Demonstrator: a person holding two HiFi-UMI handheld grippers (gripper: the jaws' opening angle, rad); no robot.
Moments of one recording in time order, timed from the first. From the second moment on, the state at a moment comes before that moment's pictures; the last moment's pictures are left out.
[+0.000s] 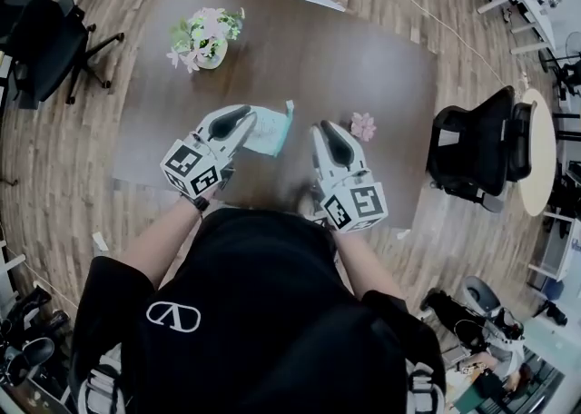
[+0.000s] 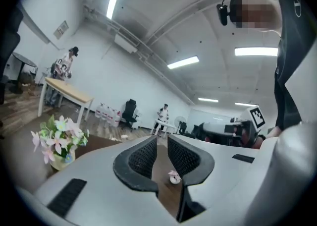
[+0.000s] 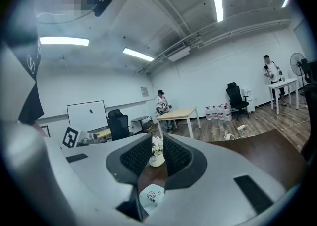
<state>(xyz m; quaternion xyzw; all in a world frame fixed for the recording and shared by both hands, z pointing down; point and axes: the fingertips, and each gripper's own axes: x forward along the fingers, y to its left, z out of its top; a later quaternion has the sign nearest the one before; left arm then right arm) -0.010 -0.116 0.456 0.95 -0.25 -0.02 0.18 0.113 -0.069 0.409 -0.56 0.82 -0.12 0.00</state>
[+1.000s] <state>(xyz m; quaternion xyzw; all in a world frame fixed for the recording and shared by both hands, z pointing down) -0.048 -0.095 0.357 0.95 -0.31 -0.05 0.03 0.100 -0.065 0.383 -0.57 0.82 -0.02 -0.01</state>
